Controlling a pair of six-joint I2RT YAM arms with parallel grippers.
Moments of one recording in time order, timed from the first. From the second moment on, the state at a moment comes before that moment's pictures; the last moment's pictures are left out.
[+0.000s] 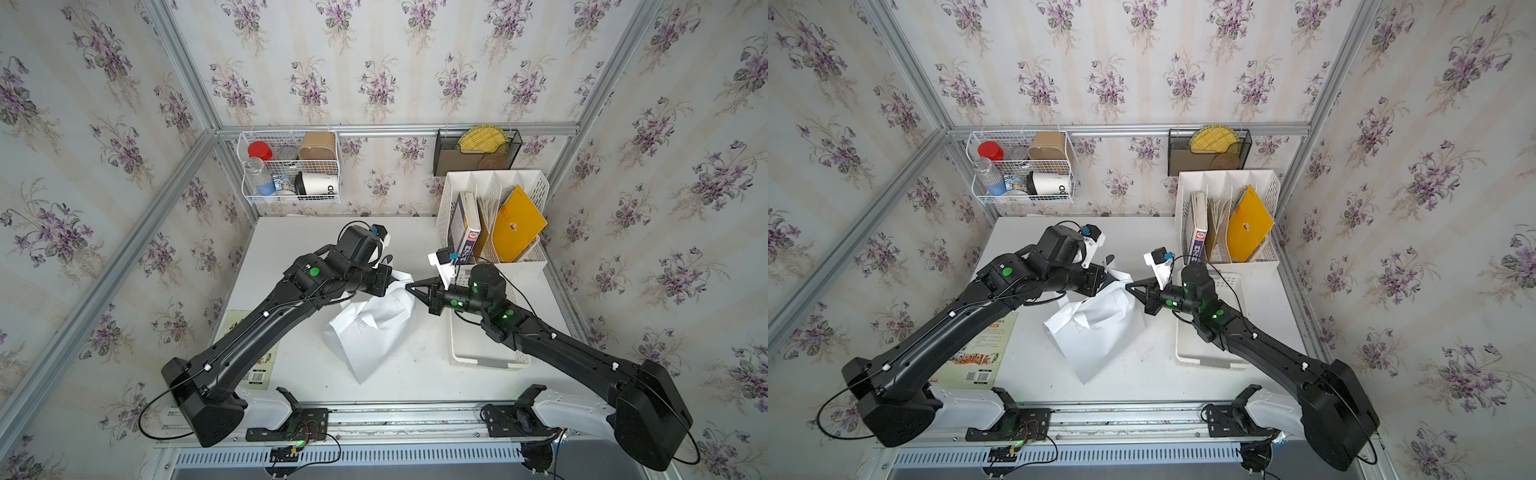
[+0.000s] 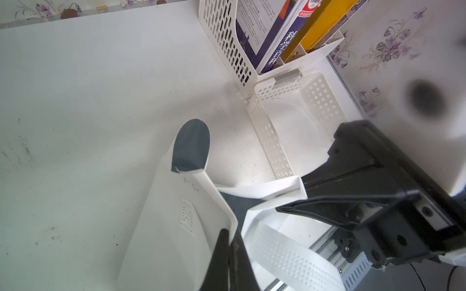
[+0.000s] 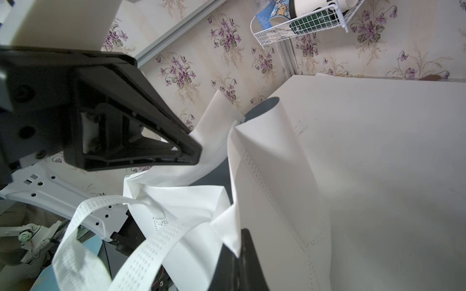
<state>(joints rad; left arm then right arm) -0.76 1.36 1.51 -0.96 0.08 -0.35 0.66 1.20 0.70 0.29 -0.55 0.43</state>
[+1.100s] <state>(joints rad) -0.82 1.28 1.50 -0.99 -0.03 -0.25 0.70 0.95 0.55 0.31 -0.49 0.49</state>
